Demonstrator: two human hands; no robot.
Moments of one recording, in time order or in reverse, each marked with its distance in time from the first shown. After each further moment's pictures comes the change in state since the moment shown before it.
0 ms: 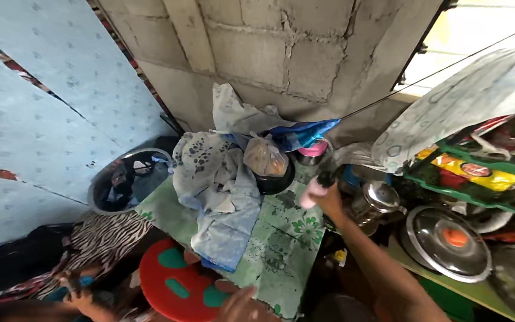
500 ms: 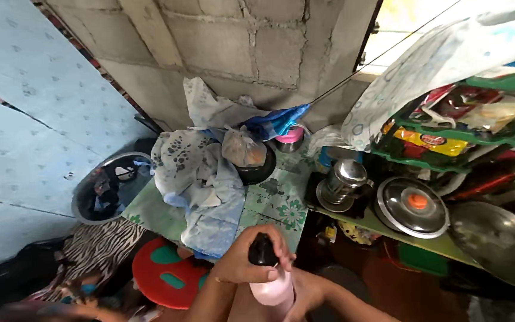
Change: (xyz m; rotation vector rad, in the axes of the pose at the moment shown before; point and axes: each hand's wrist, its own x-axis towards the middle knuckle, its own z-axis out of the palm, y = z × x) left_hand 0.134 0.120 -0.002 -0.968 -0.749 0.620; right_hand -0.232 -0.031 -0.030 0.769 -0.995 -0.349
